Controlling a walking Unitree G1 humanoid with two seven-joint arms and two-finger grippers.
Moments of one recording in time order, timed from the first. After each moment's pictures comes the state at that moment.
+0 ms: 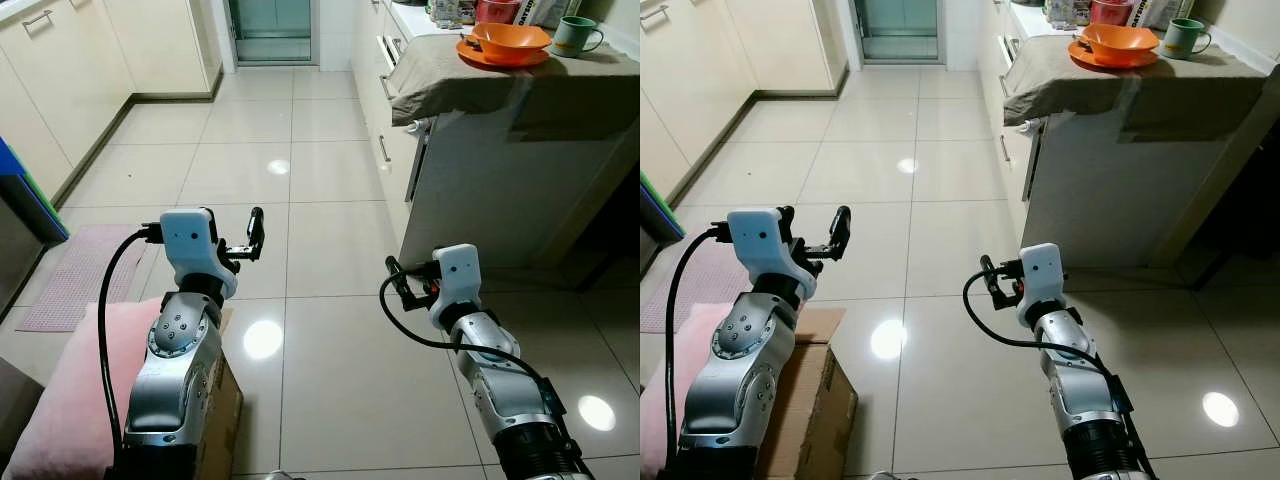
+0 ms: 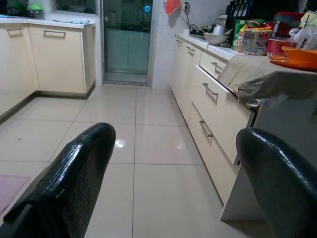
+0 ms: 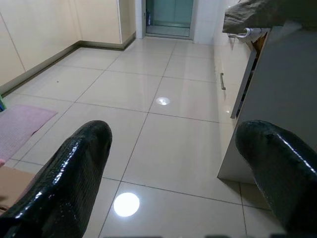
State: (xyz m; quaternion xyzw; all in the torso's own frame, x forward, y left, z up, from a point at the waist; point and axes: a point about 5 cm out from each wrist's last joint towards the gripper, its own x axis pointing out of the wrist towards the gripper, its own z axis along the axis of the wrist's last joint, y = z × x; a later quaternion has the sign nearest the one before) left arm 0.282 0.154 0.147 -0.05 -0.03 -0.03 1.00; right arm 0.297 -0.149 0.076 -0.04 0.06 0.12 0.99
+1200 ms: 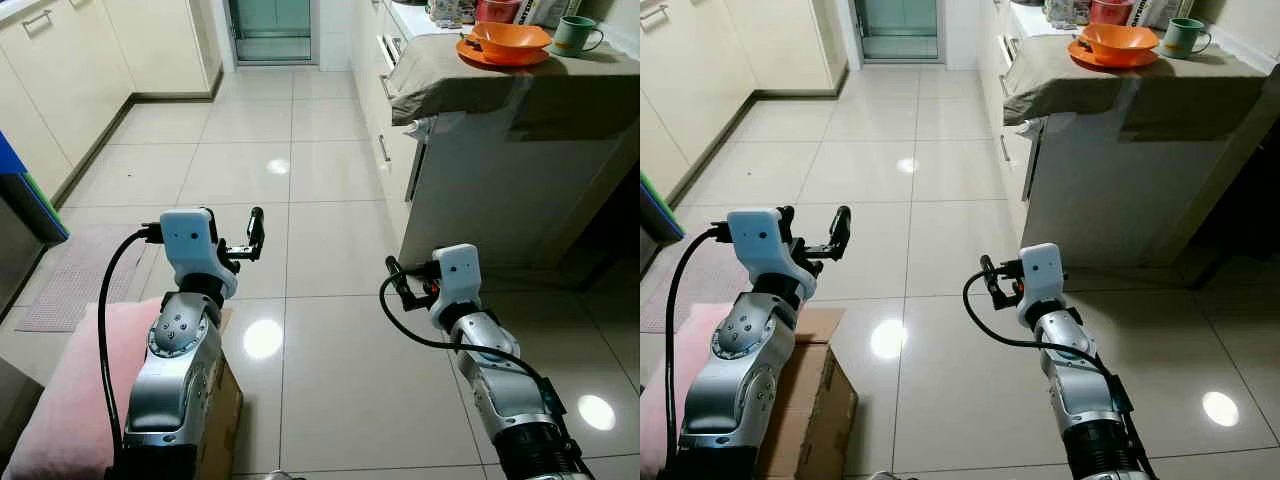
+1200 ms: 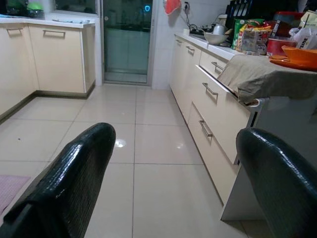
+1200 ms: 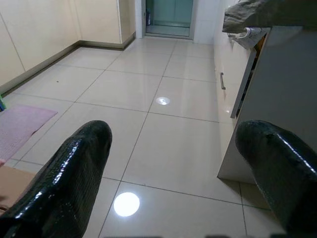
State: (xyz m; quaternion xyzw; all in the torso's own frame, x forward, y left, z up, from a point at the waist) left arm 0.282 0.154 0.147 -0.05 -0.03 -0.03 1.00; right arm 0.297 -0.149 0.076 -0.04 0.06 0.12 0.99
